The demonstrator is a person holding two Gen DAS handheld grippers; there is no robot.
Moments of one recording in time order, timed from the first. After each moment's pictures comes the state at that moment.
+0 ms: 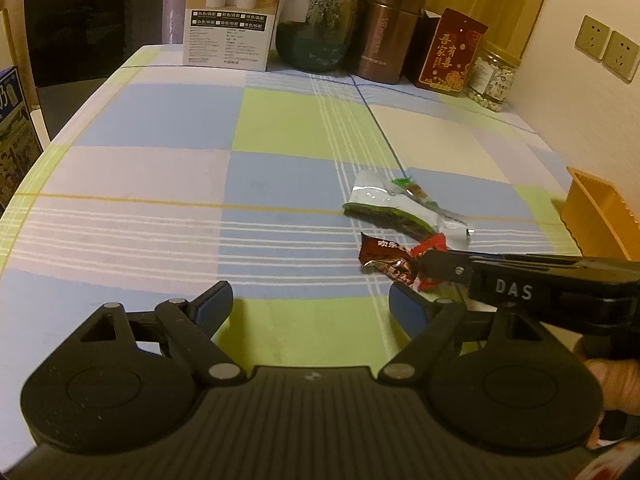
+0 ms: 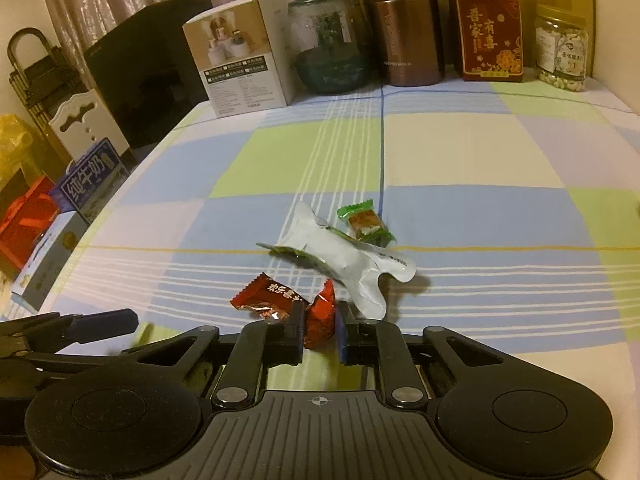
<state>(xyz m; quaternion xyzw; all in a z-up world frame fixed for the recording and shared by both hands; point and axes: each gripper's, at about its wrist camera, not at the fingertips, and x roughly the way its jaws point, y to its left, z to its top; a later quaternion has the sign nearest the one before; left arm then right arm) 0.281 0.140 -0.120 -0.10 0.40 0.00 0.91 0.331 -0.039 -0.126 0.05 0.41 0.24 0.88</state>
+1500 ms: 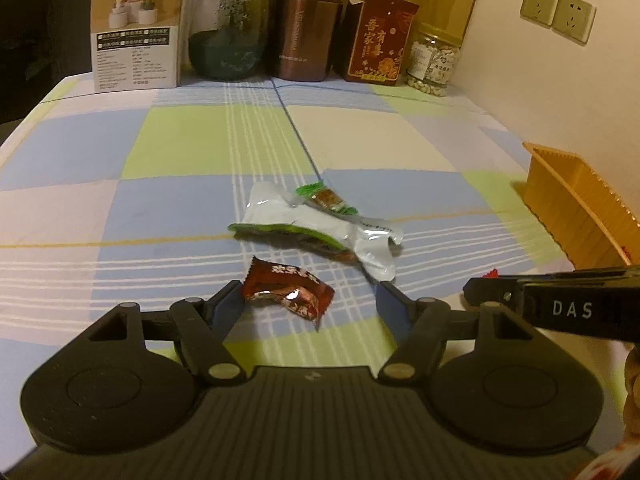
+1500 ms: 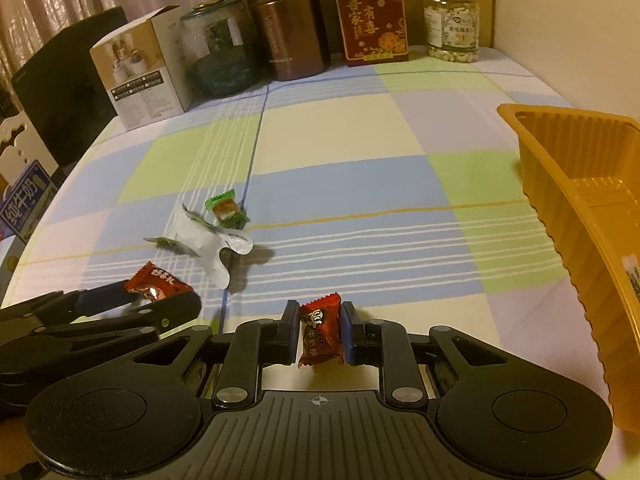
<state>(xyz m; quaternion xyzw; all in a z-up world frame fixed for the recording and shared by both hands) 0.317 0.079 -0.138 -0.06 0.37 -0.07 0.92 0.323 -0.111 -0.119 0.06 0.44 0.13 0.89</state>
